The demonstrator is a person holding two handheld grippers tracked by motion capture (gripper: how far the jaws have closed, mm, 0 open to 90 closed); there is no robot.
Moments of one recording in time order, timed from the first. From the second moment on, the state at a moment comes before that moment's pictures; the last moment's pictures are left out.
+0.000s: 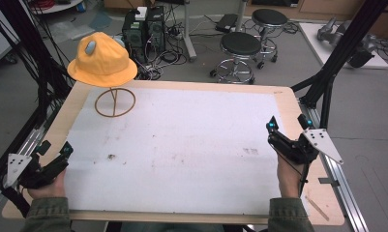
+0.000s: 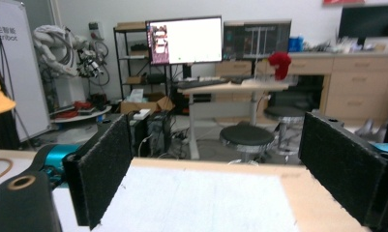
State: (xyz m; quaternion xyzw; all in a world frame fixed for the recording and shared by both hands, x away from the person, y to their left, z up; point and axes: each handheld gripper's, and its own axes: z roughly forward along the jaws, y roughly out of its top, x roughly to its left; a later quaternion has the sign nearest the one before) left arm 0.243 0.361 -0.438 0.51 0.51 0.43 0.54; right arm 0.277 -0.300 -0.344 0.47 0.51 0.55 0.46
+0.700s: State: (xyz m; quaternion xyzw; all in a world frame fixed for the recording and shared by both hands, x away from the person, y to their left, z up) left arm 0.244 0.361 -0.439 0.51 0.51 0.43 0.55; right arm 0.269 -0.297 -0.409 0.51 0.54 0.49 0.46
